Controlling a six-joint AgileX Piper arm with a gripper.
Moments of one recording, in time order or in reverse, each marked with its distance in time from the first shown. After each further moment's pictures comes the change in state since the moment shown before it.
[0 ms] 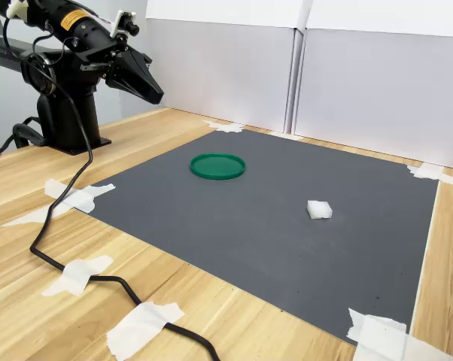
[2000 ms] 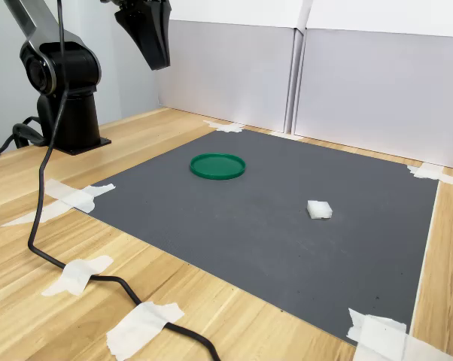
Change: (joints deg) arm -0.2 51.4 -44.8 -8.8 35.4 -0.4
